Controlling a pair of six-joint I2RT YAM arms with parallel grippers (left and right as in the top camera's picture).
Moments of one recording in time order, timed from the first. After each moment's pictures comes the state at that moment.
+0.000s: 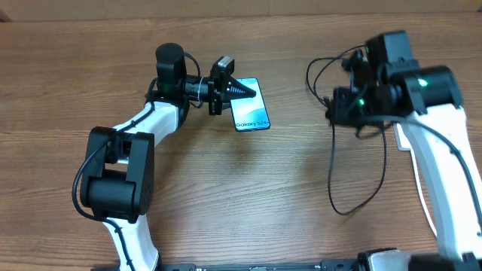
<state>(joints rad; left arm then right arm) -0.18 2.04 1.21 0.60 1.55 -1.70 0.16 1.53 1.63 -1.34 -0.28 0.21</state>
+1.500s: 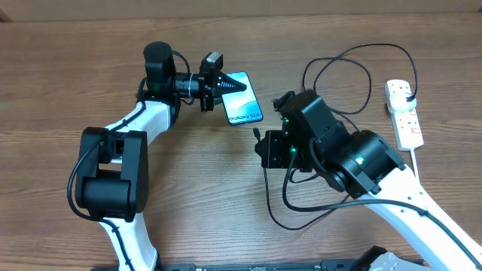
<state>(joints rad) -0.13 2.04 1.21 0.63 1.53 -1.73 0.69 1.32 1.35 -0.97 -0.22 0.71</state>
